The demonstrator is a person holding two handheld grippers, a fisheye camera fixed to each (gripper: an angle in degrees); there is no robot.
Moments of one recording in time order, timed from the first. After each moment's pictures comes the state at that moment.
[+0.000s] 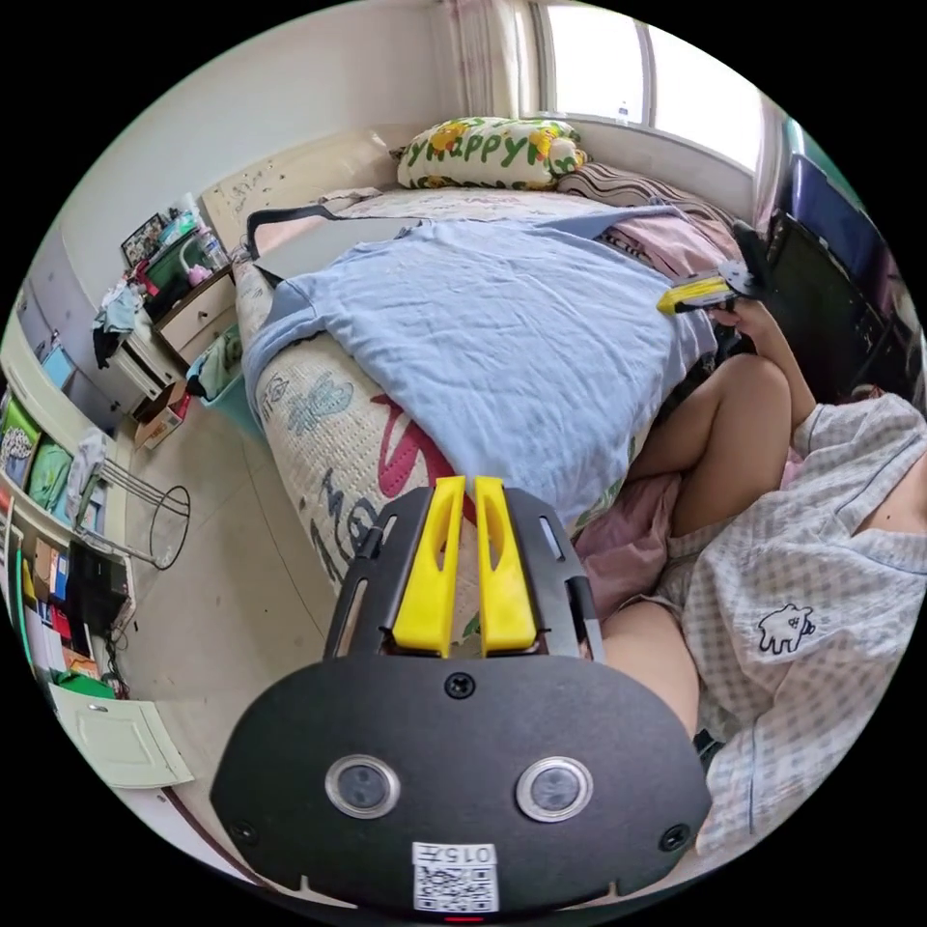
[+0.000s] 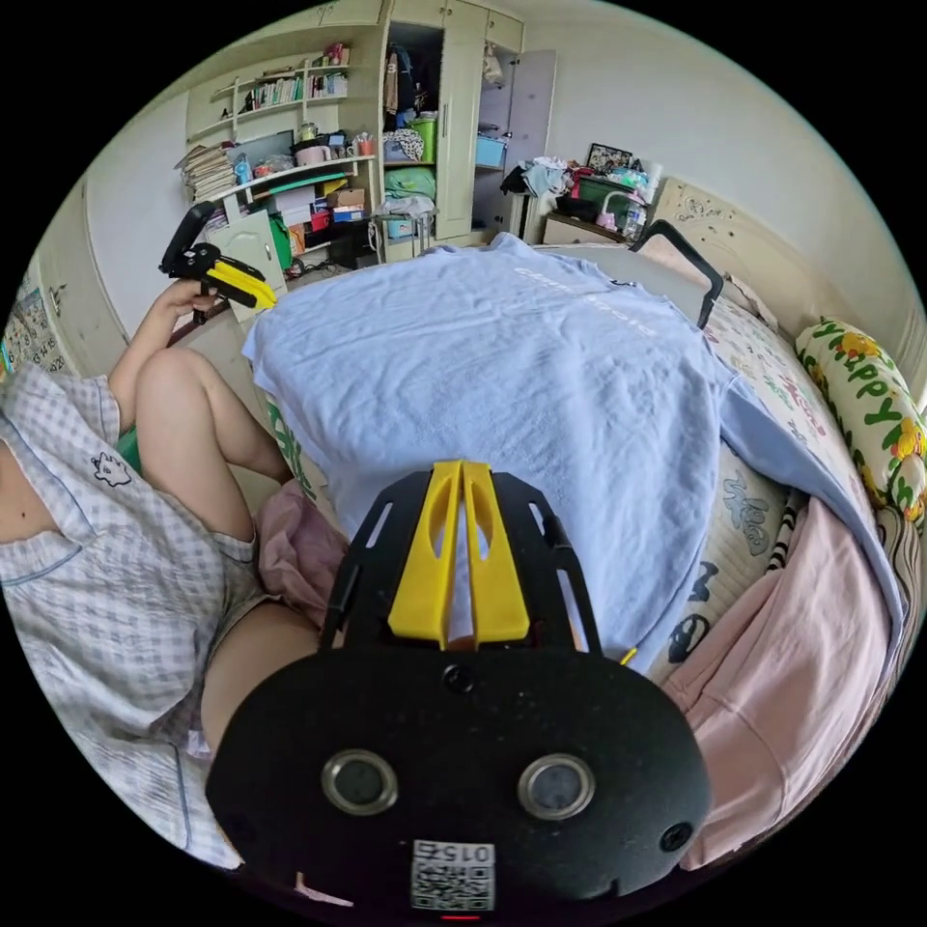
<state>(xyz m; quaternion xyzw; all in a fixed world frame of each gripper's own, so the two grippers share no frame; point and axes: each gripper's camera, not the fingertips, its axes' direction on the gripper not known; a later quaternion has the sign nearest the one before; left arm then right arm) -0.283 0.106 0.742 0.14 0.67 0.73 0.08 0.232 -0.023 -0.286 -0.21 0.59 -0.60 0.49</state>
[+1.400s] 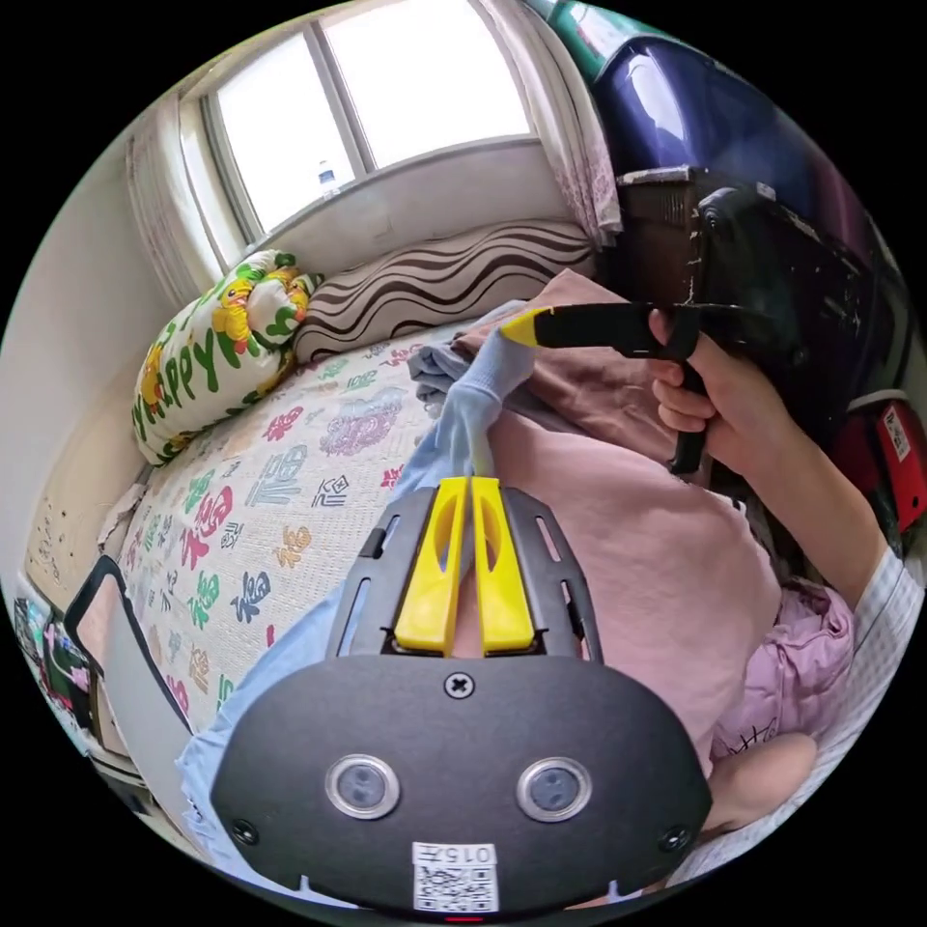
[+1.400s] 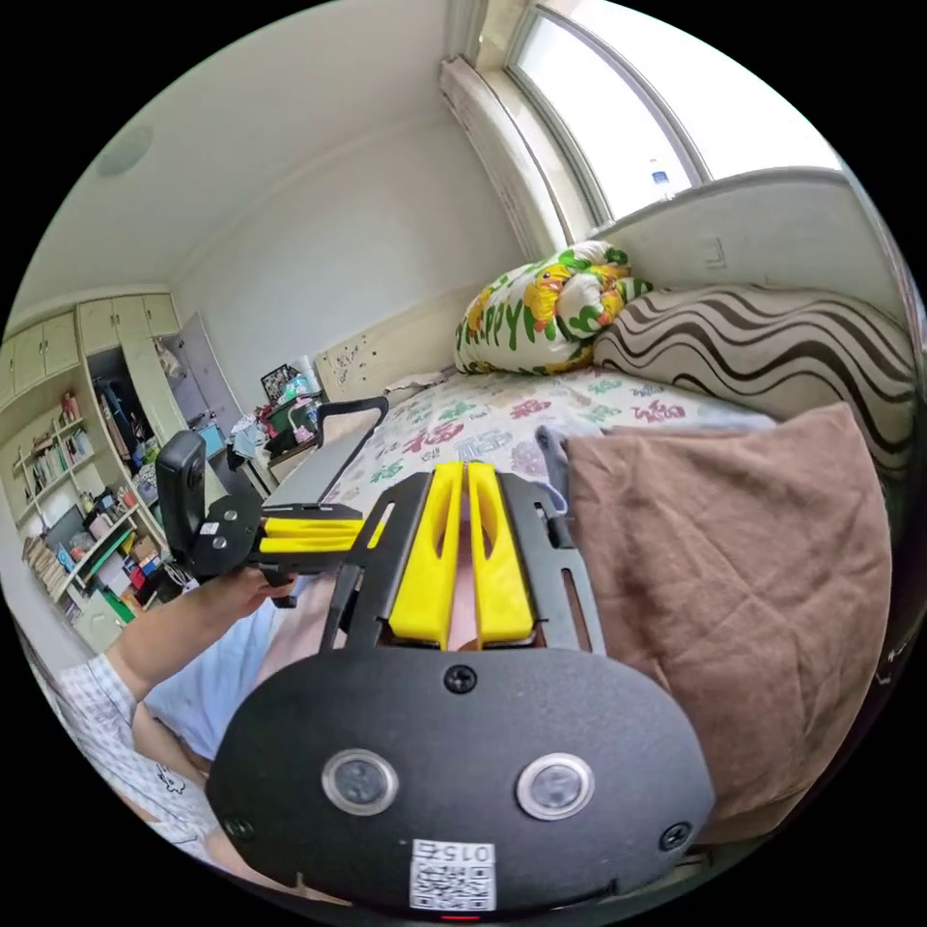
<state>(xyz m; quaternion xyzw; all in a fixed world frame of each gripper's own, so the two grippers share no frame) -0.642 0.501 0.174 0.27 0.70 0.62 -0.24 -0.094 -0.215 -0.684 0.31 0.50 -0.53 0.61</state>
